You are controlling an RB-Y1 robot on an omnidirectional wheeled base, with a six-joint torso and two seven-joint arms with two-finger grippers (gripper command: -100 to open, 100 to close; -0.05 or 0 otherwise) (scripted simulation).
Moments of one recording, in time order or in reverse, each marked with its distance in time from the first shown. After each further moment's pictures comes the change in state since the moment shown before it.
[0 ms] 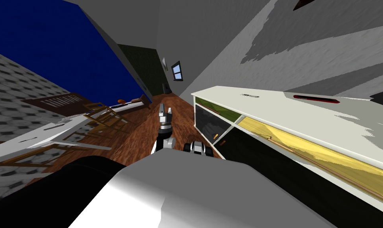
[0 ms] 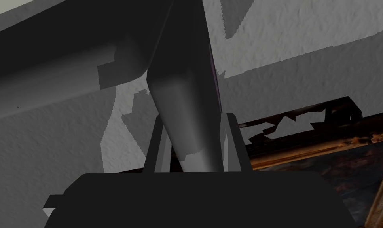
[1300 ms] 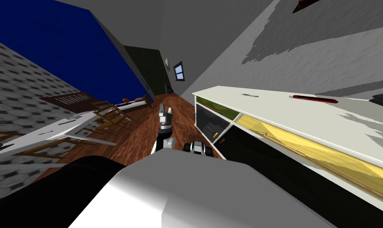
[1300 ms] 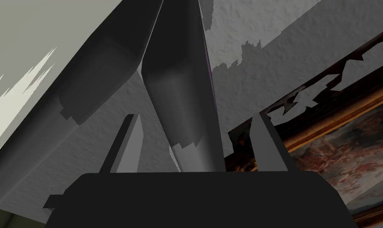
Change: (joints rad) left arm 0.000 0.000 0.000 0.000 0.000 0.000 0.000; right arm -0.097 0.027 0.009 0.048 -0.194 -0.001 -0.163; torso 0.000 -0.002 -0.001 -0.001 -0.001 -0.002
